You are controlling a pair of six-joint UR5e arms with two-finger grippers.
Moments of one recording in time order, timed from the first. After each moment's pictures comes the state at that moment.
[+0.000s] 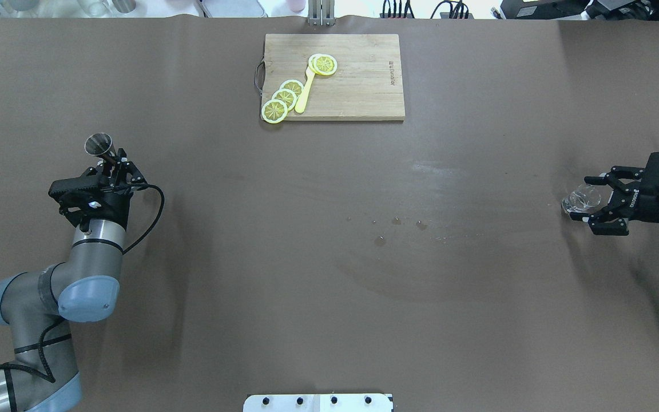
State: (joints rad) left arm -0.37 -1.73 -1.55 -2.36 -0.52 -1.39; right arm 0.93 -1.53 1.10 0.28 2.10 0.29
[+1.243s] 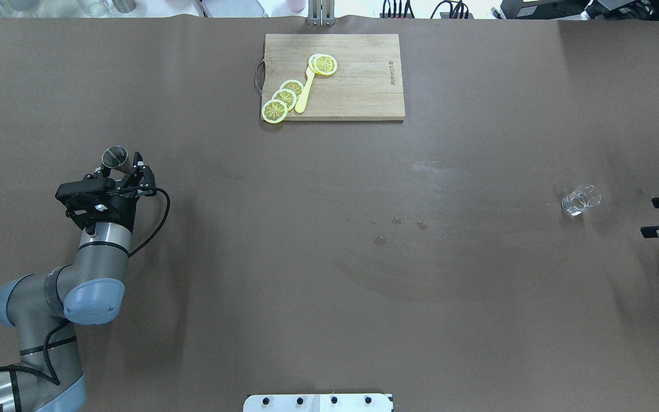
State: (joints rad) left arm -0.36 -1.74 -1.55 -2.36 -0.53 -1.40; right arm 1.17 -1.71 1.34 -0.07 2.51 0.37
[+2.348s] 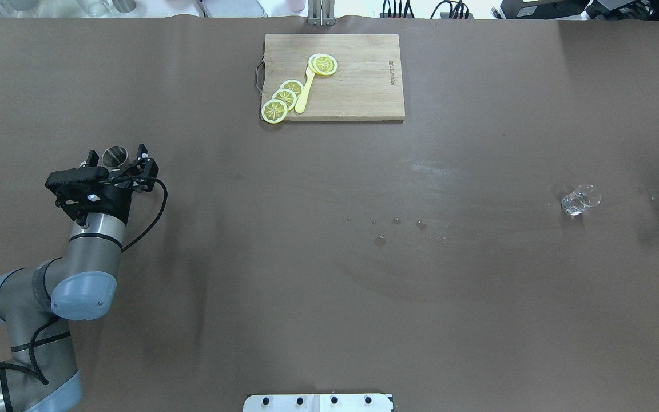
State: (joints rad) left arm -0.39 -1.72 -1.64 -2.36 -0.55 -1.33; right arm 1.24 -1.90 1.57 -0.61 2.38 0.36
